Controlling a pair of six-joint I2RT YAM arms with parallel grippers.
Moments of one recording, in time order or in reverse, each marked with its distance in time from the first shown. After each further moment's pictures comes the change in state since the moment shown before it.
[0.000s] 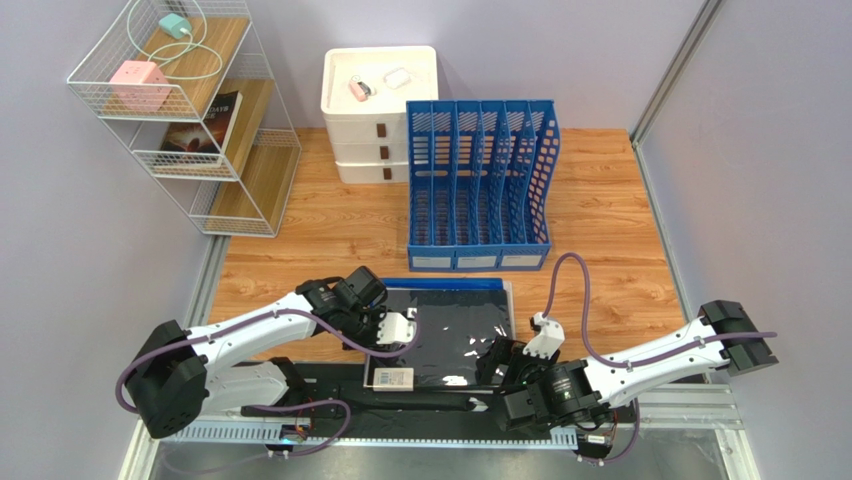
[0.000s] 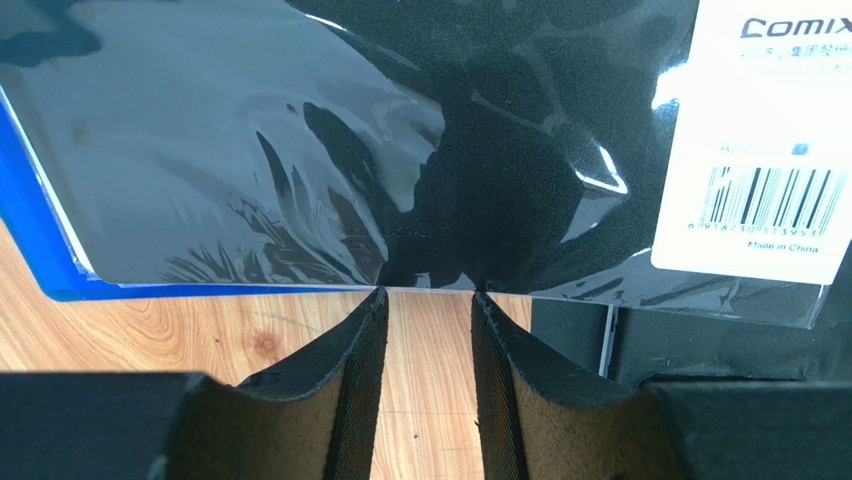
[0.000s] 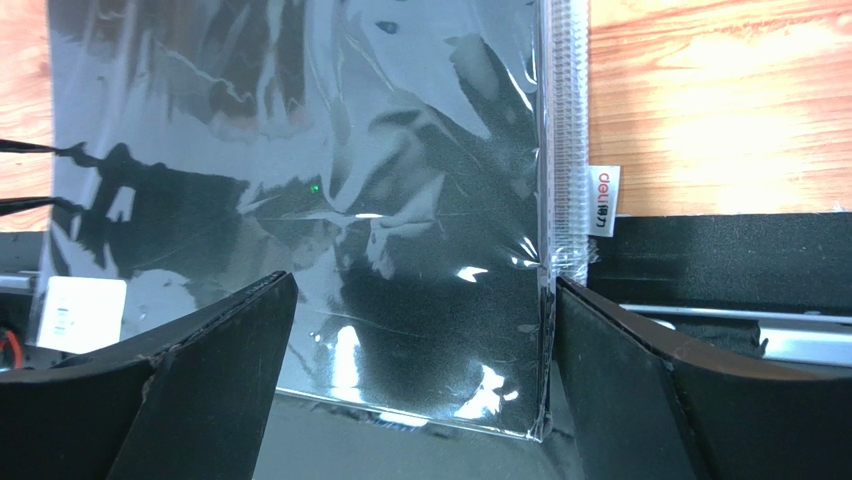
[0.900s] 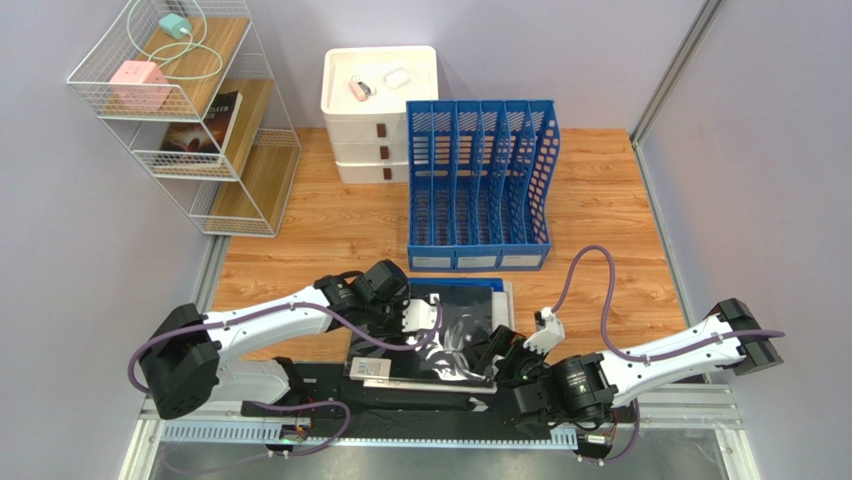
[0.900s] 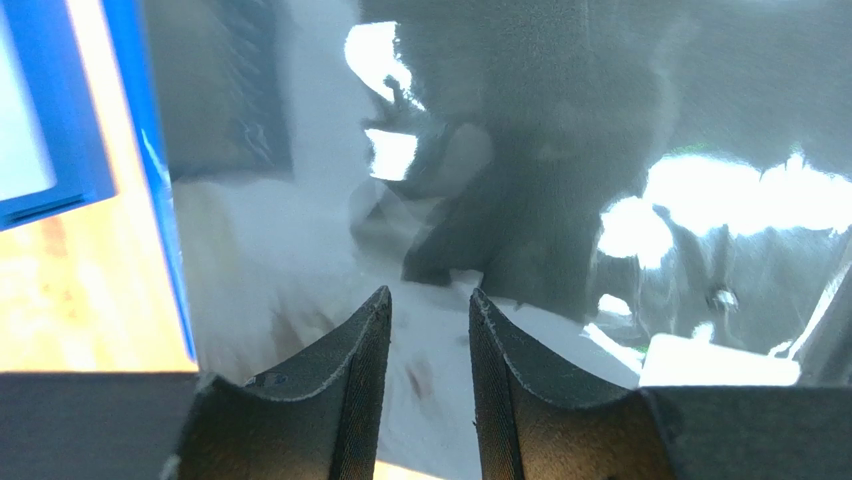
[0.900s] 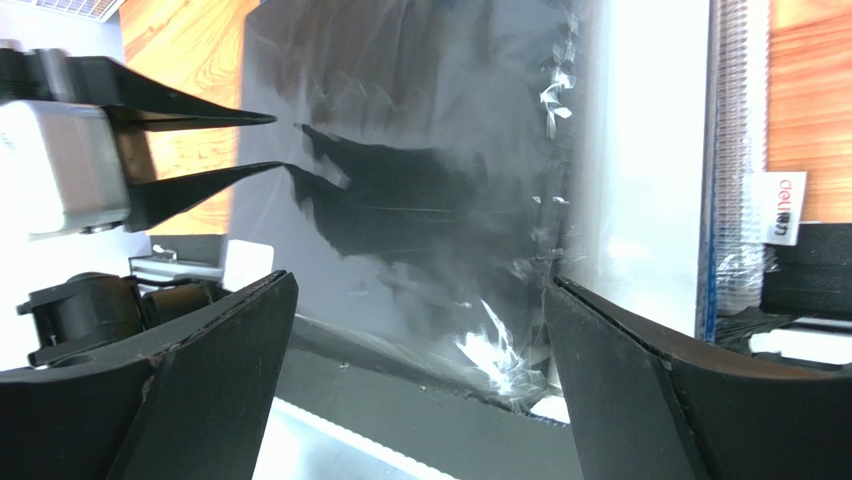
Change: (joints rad) left arm -0.098 0.110 0.094 0.191 -0.055 -0.136; right arm -0.004 -0.102 0.050 0.106 0.106 0.001
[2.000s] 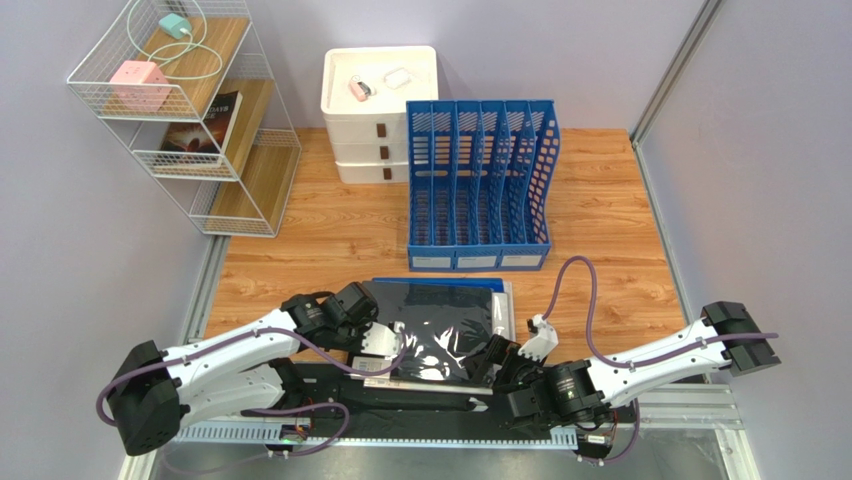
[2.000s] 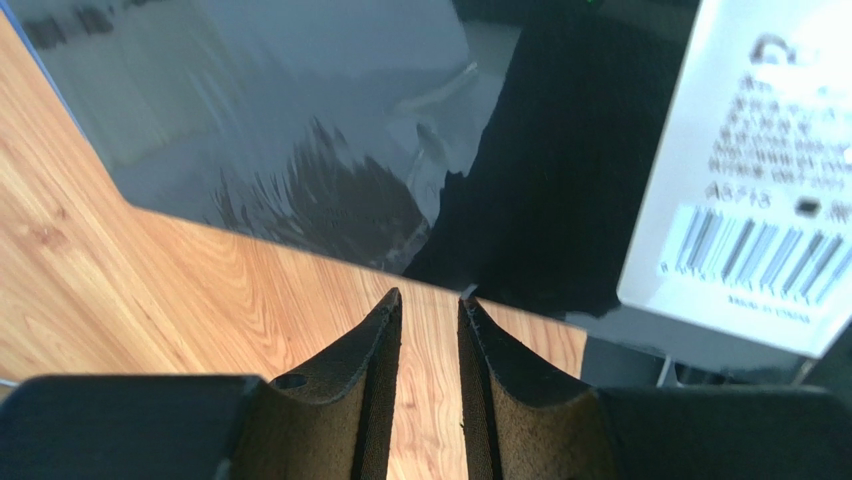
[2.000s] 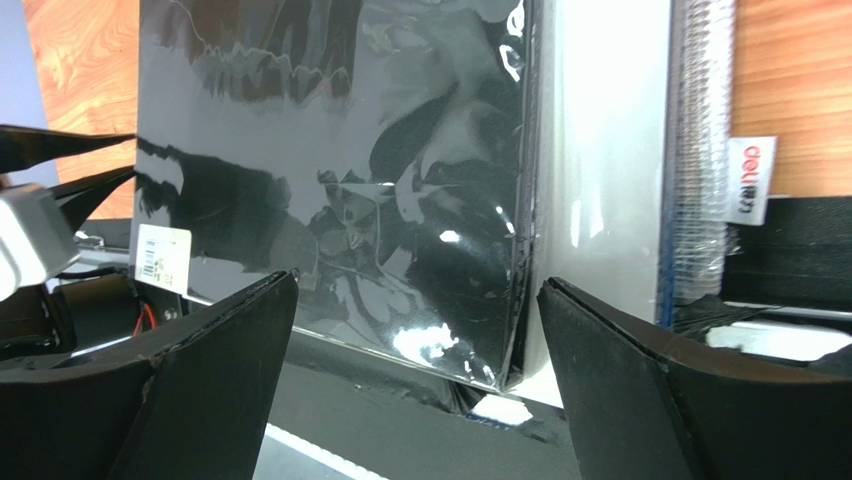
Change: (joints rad) left arm 0.035 -0.274 -0.173 -0.275 -0.266 0.186; right arm -0.001 0.059 -0.101 0.101 -0.081 0.000
